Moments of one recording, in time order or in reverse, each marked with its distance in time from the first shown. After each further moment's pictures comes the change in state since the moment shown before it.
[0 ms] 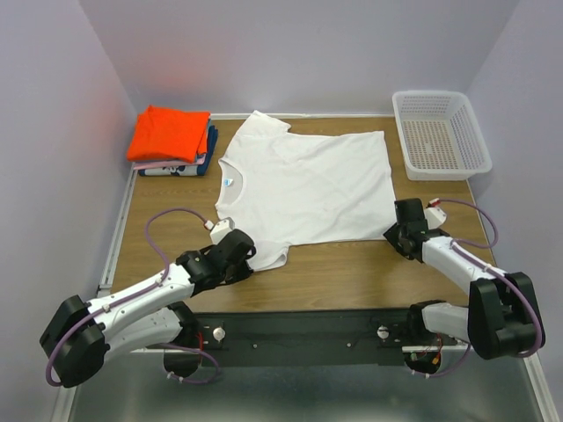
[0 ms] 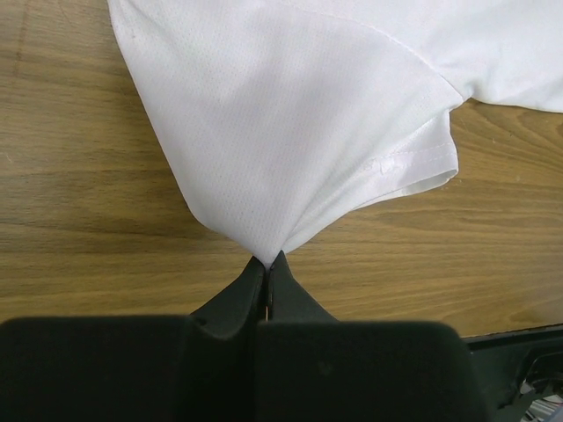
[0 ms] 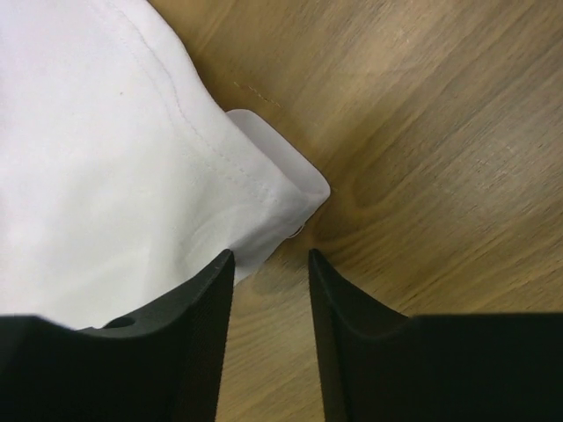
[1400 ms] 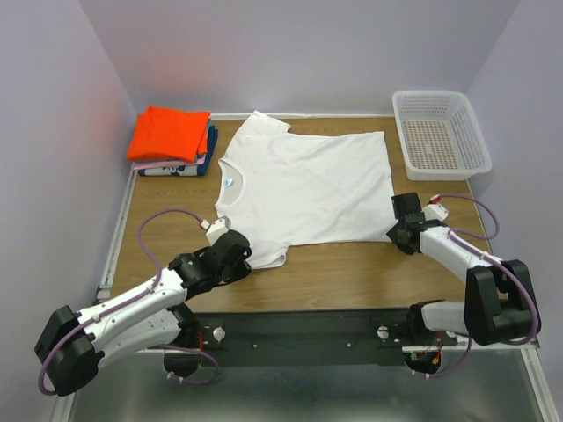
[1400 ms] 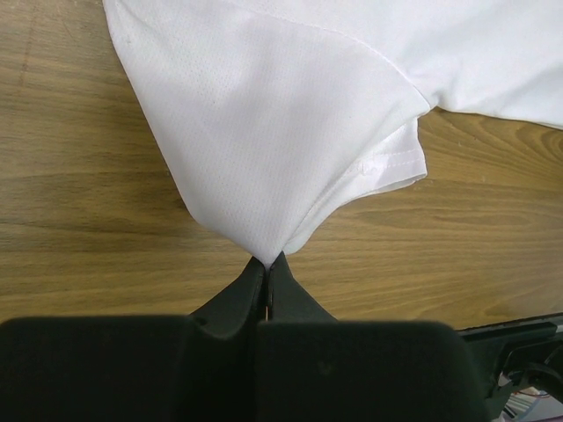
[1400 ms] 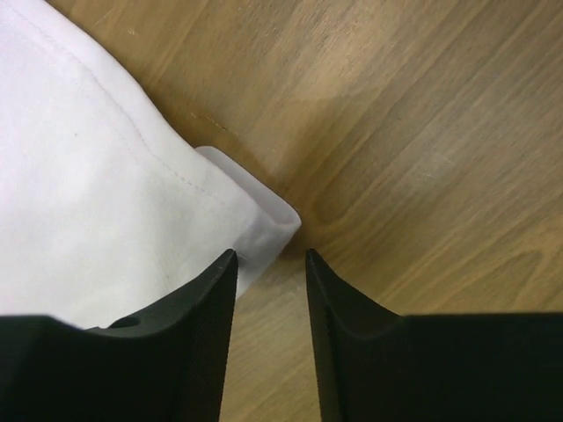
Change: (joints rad) left arm 0.000 -0.081 -0.008 -0.008 -0.013 -0.006; right arm 0.000 0.063 0.079 -0.114 0.092 0.010
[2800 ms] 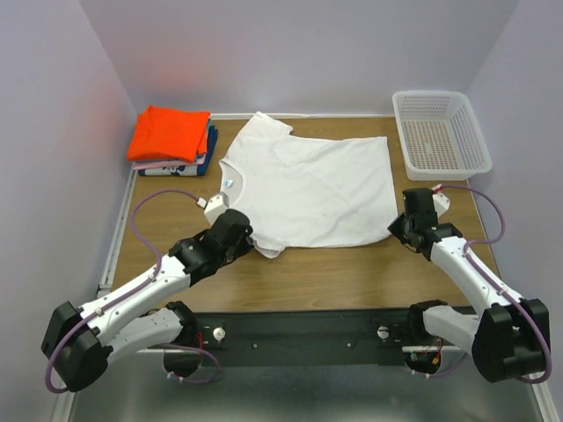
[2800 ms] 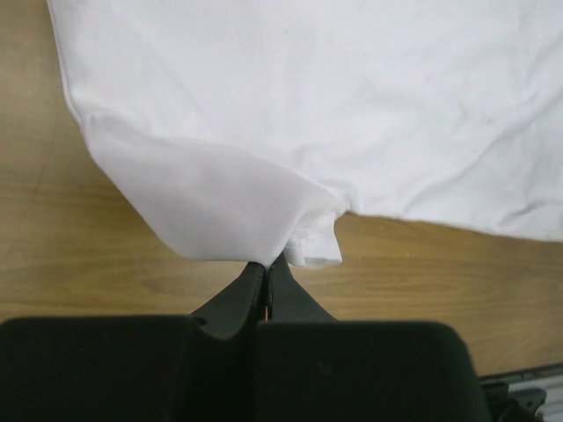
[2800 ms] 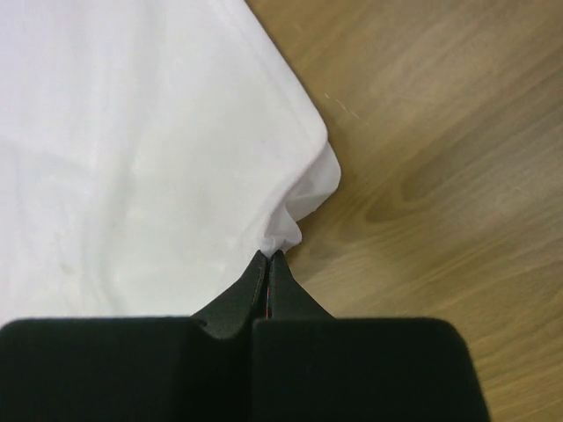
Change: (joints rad) left arm 0.058 0.053 0.133 0.053 -0.101 0.065; right arm 0.000 -0.206 0.018 -0.034 -0.163 -0.122
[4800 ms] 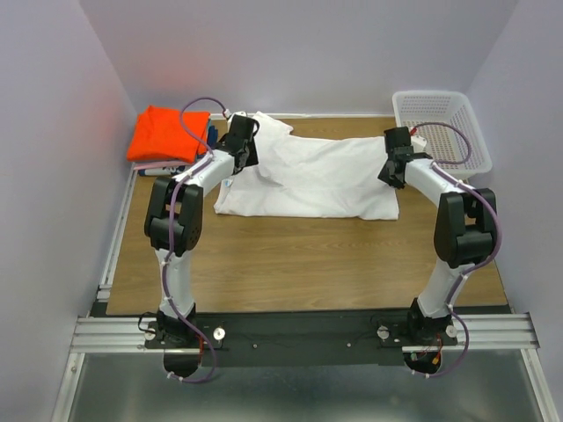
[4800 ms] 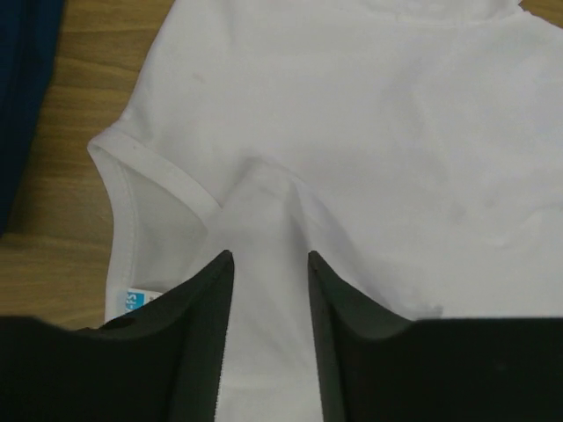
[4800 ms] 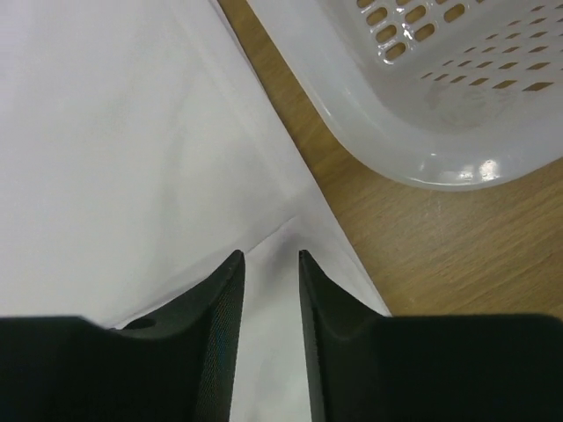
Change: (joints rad) left arm 0.457 1.108 0.941 0.207 0.117 0.638; right arm -0.045 0.774 0.709 0.000 0.093 -0.237
